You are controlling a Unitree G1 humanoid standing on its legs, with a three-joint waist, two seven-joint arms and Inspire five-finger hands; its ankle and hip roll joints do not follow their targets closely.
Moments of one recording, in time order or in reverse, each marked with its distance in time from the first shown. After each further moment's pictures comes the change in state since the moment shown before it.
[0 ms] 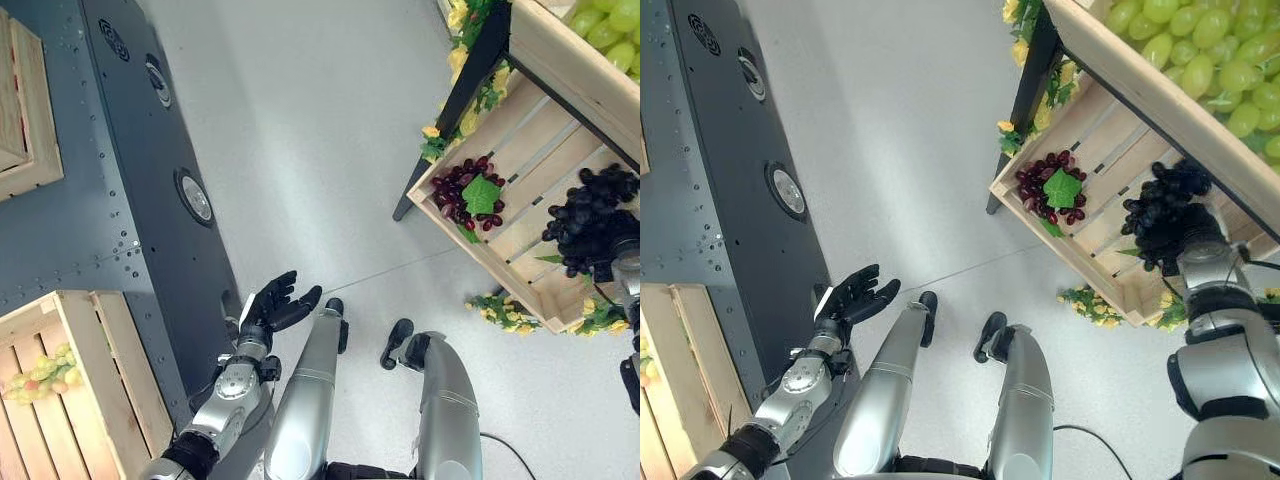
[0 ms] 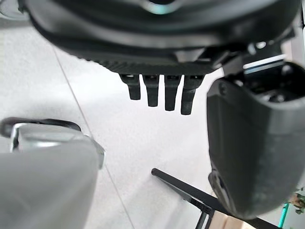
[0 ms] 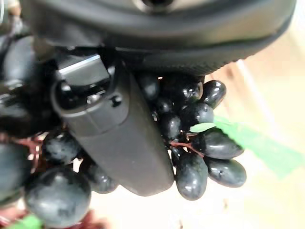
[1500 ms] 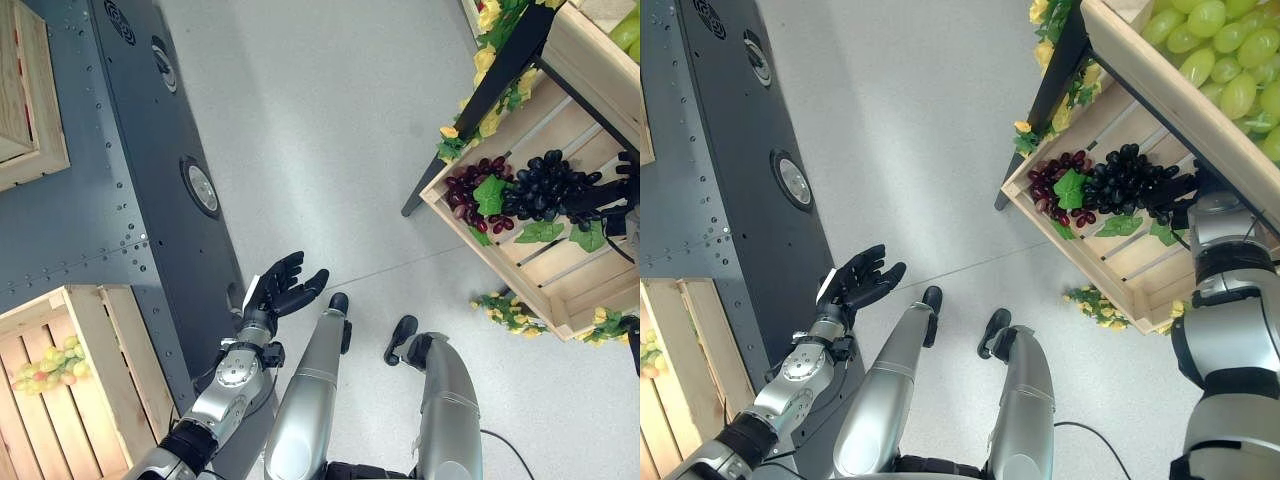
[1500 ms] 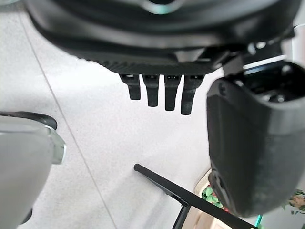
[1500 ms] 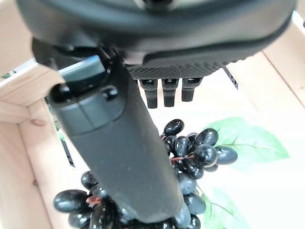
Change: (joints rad) left arm -0.044 0.007 -0.006 -0.093 -0.020 0.000 0.008; right arm -0.118 -0.001 -0.054 -0.031 0.137 0.028 -0.082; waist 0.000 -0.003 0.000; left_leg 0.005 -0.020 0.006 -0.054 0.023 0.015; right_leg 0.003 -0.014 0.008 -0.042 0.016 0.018
